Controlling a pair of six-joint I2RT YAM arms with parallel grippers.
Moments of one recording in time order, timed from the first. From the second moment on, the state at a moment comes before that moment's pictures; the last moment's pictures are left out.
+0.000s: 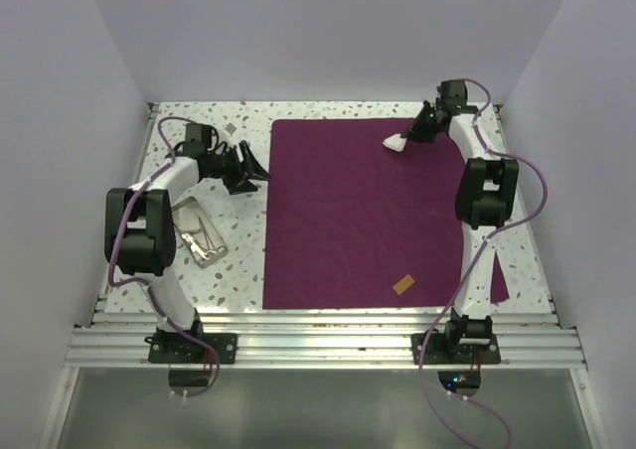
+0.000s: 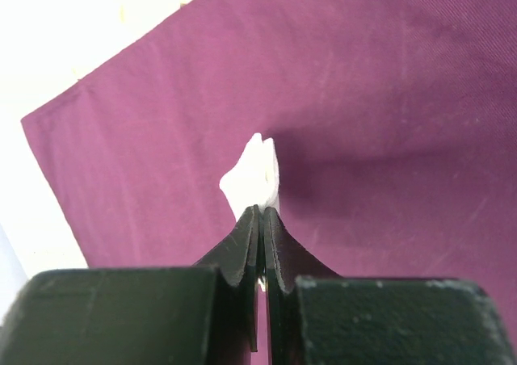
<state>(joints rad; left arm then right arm) -0.03 1.84 1.25 -0.36 0.69 -0.50 -0.03 2.43 2.13 -0.59 -0.34 0.57</state>
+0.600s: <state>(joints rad) -0.08 1.84 1.19 -0.19 0.77 -0.66 -0.02 2.27 2.00 -0.59 -0.36 0.63</state>
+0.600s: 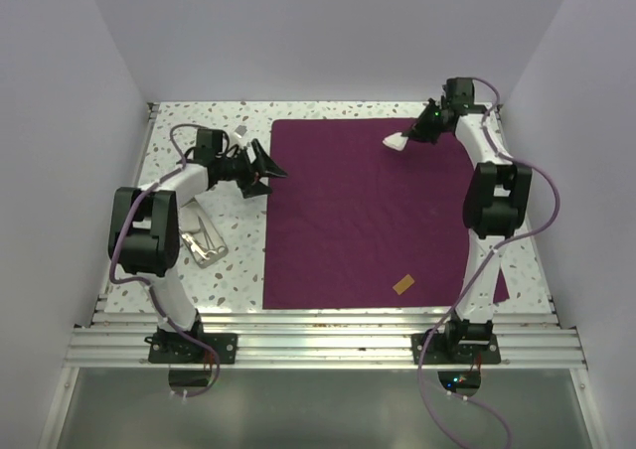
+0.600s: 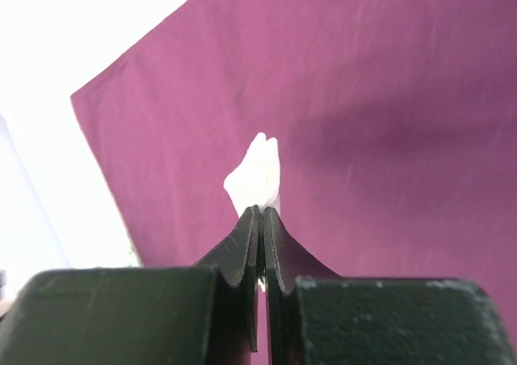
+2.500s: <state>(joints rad) -0.55 1.81 0.96 0.81 0.38 -1.72 0.27 1.57 1.30 -0.35 -0.47 0.98</state>
